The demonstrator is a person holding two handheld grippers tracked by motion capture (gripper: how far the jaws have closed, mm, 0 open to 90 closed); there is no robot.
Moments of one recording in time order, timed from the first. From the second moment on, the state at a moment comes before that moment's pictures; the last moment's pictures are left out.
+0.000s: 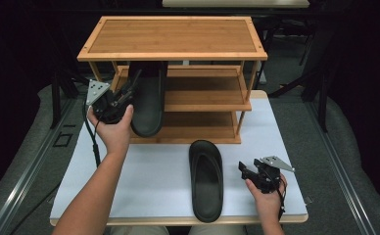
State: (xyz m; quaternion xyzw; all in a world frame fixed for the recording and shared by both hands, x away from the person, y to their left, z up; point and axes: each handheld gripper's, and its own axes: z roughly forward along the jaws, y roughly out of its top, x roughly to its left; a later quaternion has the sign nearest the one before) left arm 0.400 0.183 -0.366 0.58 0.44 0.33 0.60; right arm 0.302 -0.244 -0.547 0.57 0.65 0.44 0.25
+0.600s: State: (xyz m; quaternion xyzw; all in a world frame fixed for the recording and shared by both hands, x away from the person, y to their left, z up) left arm 0.438 0.168 -0.372 0.58 0.48 0.33 0.57; right arm 0.302 -0.246 -0.546 0.57 0.65 0.43 0.24
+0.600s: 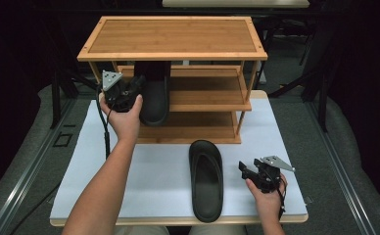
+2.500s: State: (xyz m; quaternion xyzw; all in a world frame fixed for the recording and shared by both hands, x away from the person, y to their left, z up) left arm 0.355 0.217 -0.404 0.63 0.43 0.25 0.59; right arm 0.287 -0.221 -0.534 0.54 0.67 0.44 0.27
